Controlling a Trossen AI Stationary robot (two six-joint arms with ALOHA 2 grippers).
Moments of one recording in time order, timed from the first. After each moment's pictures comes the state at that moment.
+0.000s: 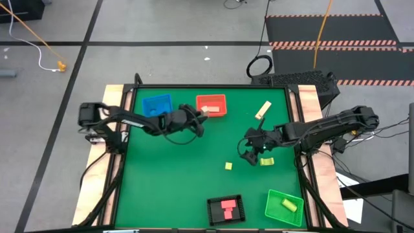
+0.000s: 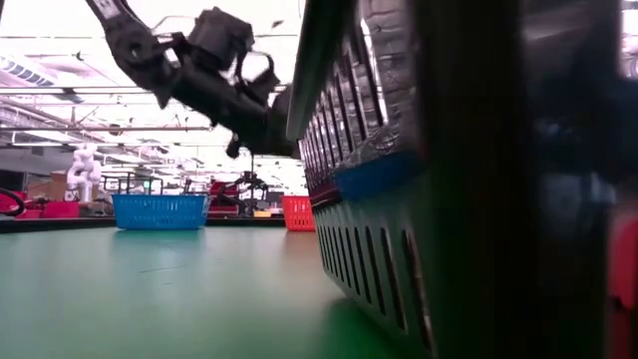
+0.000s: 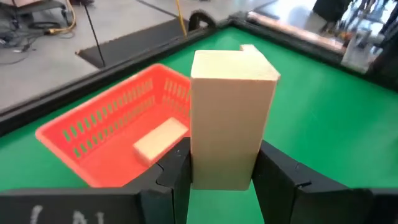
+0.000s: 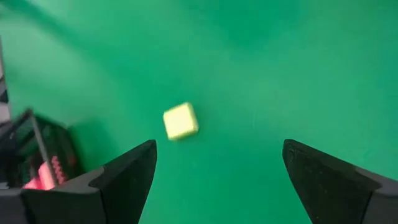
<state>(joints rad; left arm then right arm) 0.17 1.64 0.71 0.56 -0.33 -0.29 0.14 1.16 0.71 -0.47 0.01 0.71</state>
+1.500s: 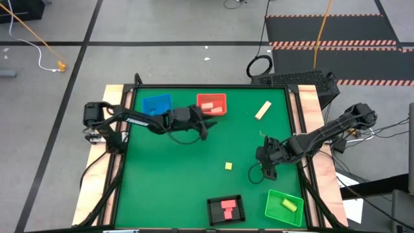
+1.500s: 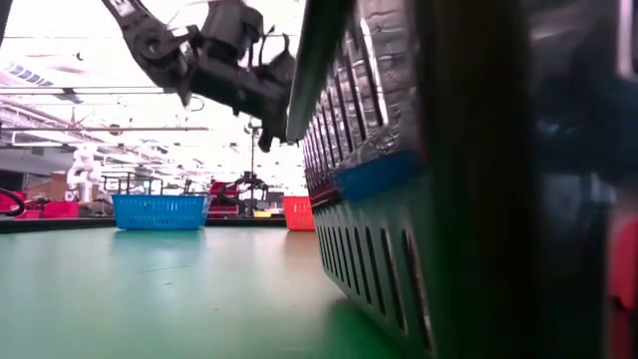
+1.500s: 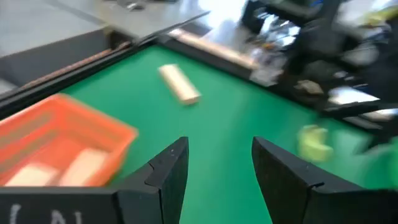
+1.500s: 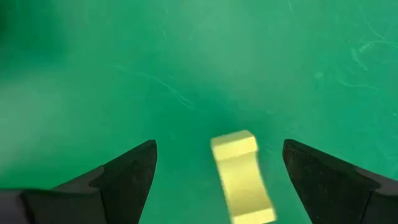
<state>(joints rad) 0.15 1.67 0.80 0.61 -0.09 -0.29 0.40 1.16 0.66 -0.78 0.08 0.61</state>
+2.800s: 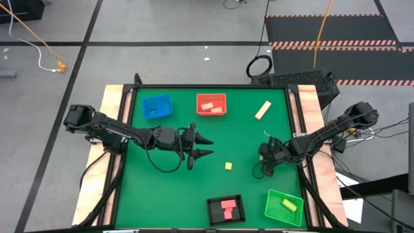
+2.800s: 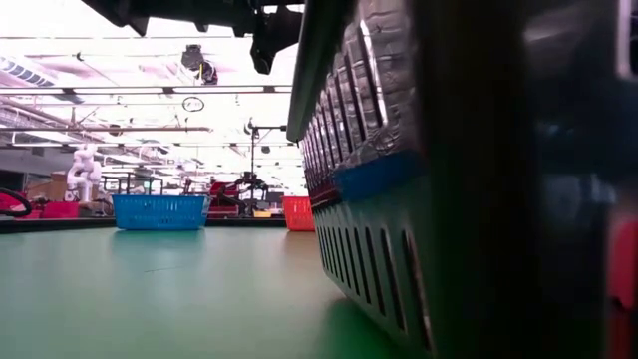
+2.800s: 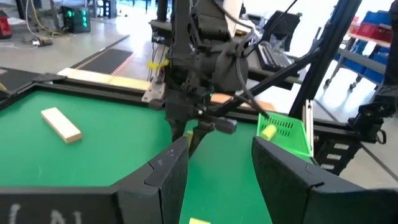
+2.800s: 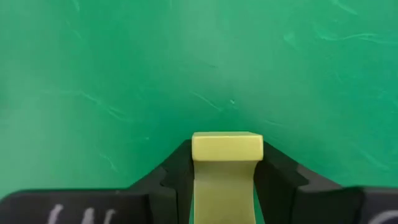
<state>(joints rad) -0.16 1.48 0.80 0.56 -0.09 -0.19 0.41 1.16 0.37 -0.45 0.16 0.84</state>
